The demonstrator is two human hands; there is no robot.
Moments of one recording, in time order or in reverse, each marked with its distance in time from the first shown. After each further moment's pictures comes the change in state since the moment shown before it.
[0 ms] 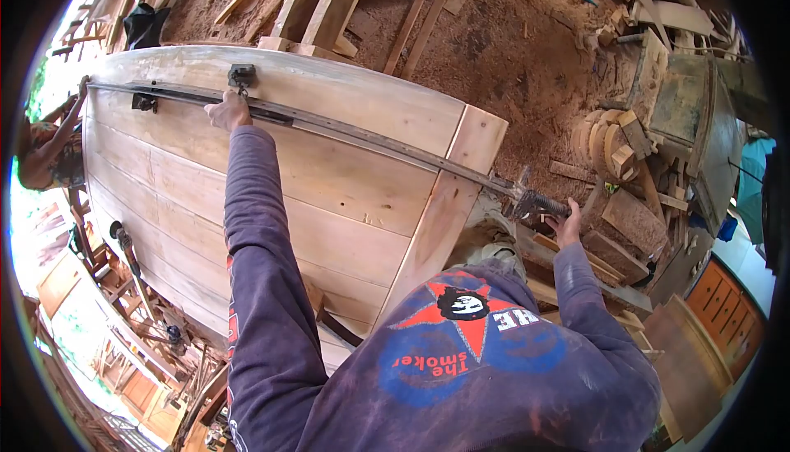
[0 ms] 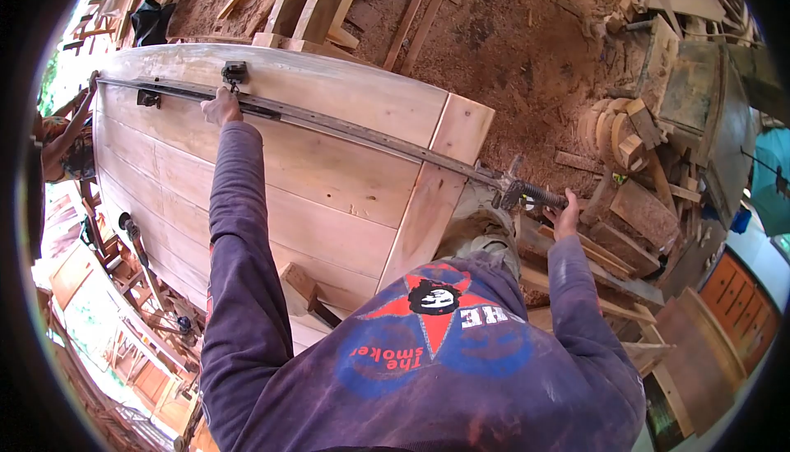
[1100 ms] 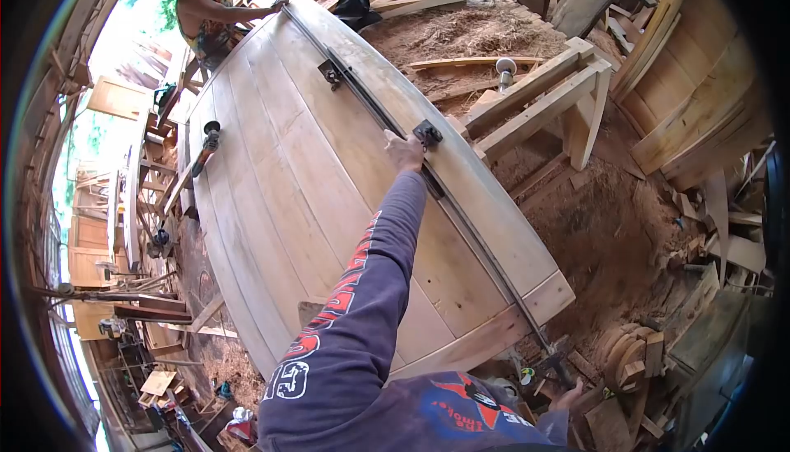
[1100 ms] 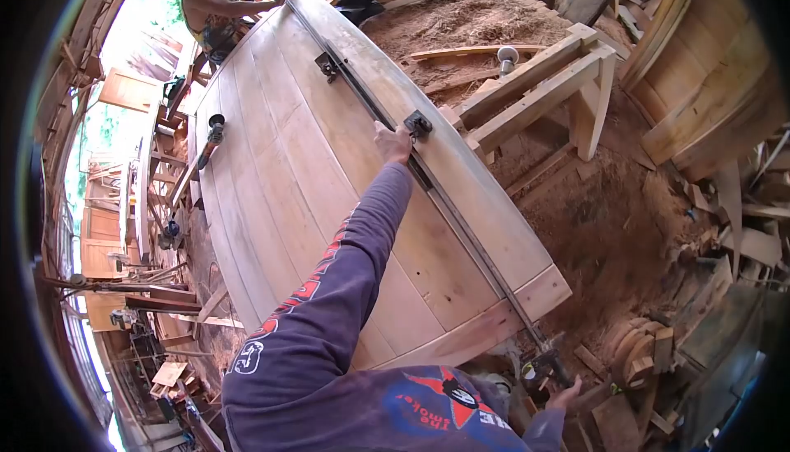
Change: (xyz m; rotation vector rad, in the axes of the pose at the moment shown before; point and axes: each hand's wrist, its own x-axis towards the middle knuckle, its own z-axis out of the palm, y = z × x) left_hand -0.016 0.018 -0.014 -0.167 -0.020 -0.172; right_hand -0.012 -0.003 0.007 -0.001 -0.072 0.012
